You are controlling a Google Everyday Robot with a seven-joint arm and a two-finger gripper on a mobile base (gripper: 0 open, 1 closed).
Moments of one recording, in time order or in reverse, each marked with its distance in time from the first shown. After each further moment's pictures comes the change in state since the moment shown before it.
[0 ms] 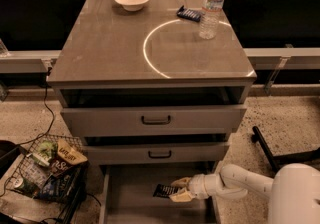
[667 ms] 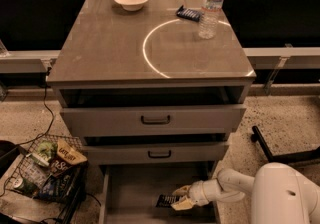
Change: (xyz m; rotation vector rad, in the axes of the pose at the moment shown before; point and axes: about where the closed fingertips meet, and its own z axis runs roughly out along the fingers) arm 0.060 -0.002 0.022 -0.069 0.078 0.022
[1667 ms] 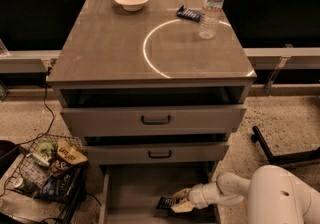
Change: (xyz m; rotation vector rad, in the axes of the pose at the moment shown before) arm 0.023 -0.004 0.013 0.009 0.008 0.038
